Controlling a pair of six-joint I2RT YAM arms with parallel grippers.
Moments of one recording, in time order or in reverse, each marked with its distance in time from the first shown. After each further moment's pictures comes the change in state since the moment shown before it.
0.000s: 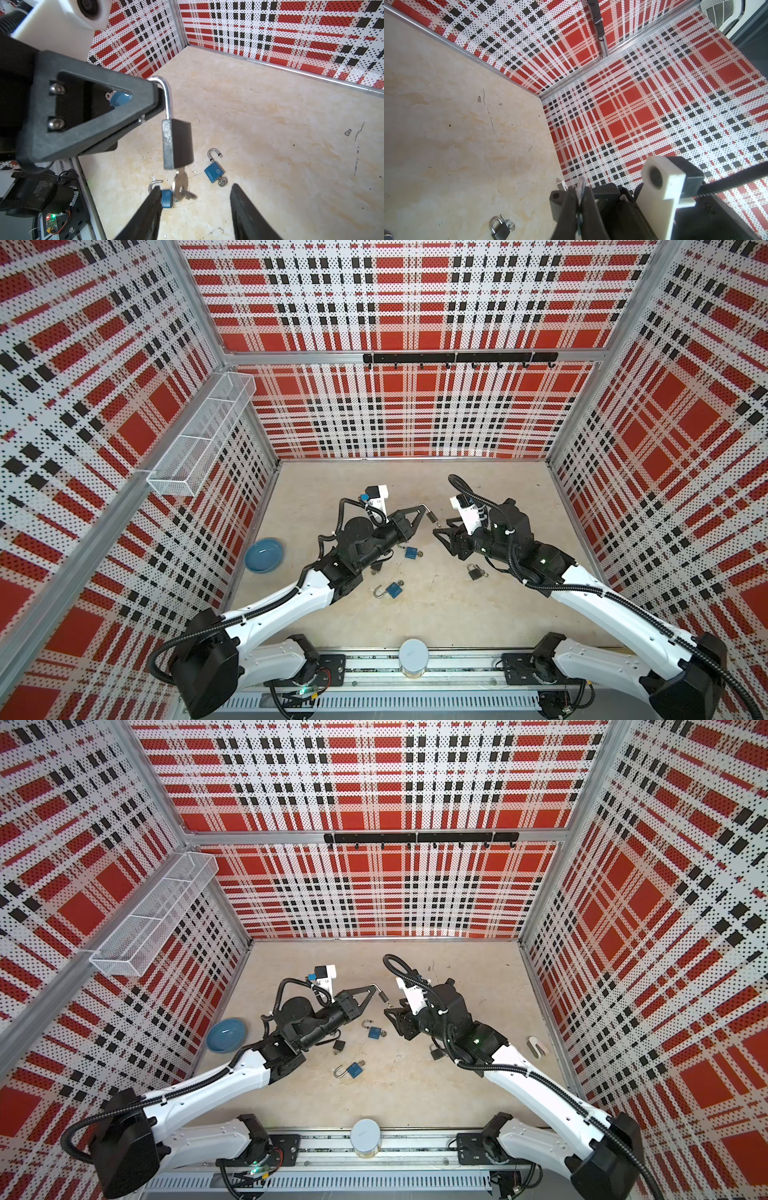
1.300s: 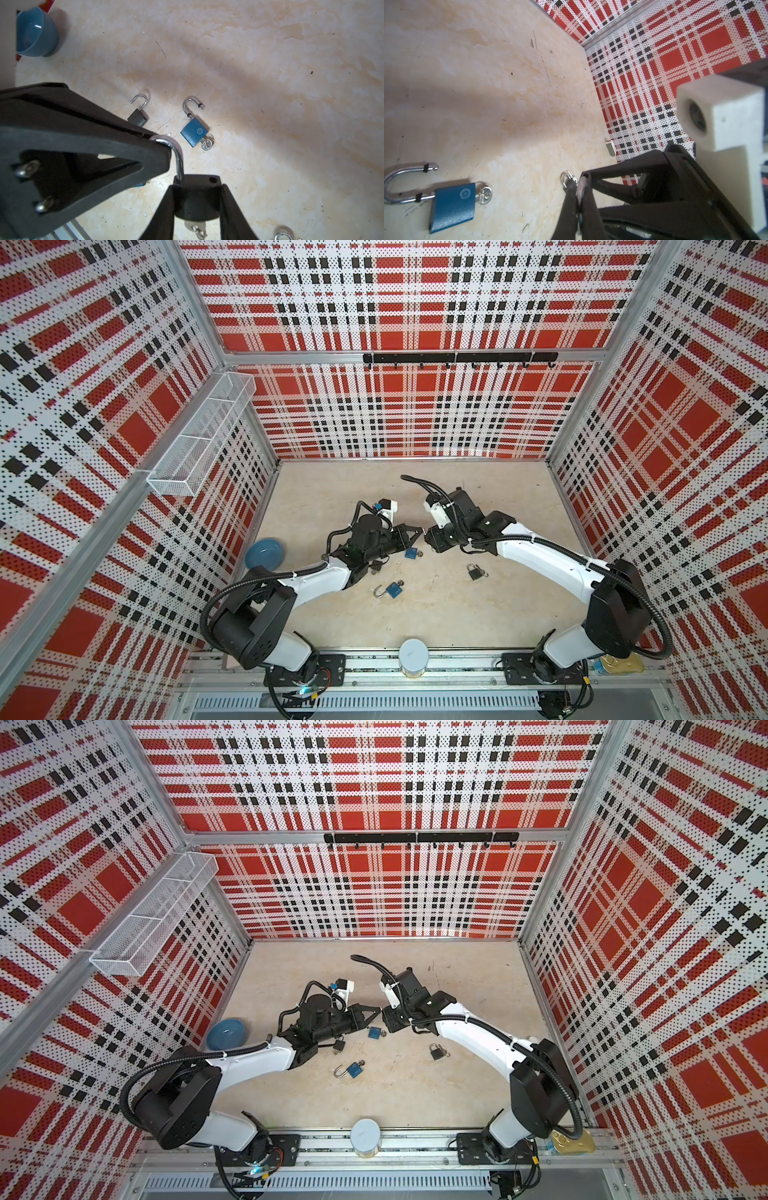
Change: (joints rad) left arm 0.161 0.296 -0.076 0.067 0.301 0.143; right arm 0.000 0.447 0.274 -0.315 0.056 0.055
